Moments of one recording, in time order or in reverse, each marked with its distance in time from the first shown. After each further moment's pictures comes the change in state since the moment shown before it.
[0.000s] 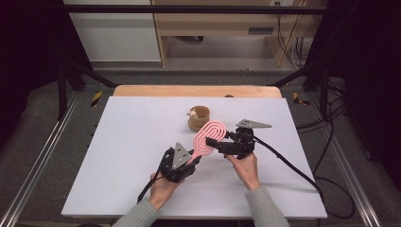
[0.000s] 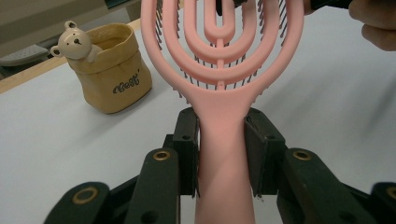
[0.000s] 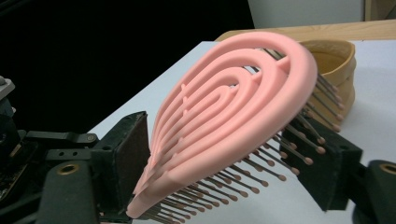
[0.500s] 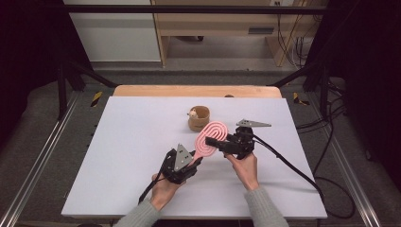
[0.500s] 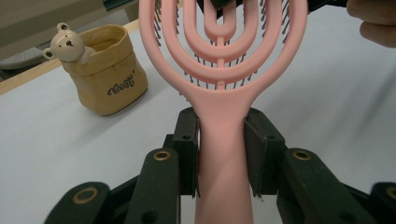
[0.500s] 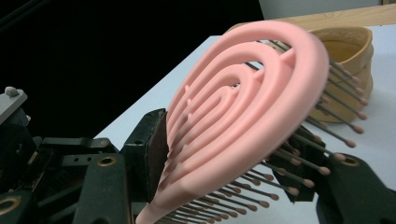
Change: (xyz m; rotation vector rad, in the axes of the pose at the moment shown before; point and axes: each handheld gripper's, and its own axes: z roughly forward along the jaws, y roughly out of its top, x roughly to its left) left arm -0.005 -0.001 0.002 0.002 0.000 0.017; right arm 0.000 0.001 0.000 0.021 0.038 0.050
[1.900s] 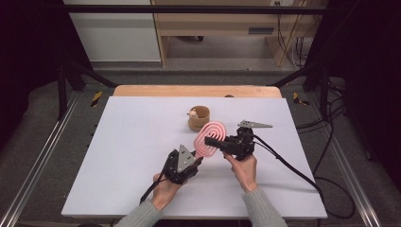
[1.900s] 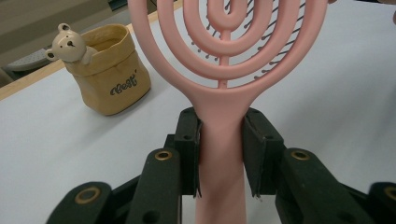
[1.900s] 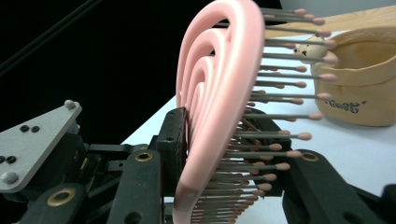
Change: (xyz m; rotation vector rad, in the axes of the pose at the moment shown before) left arm -0.003 0.000 0.004 0.005 0.024 0.018; right arm 0.009 0.000 -0.005 -0.027 0.094 0.041
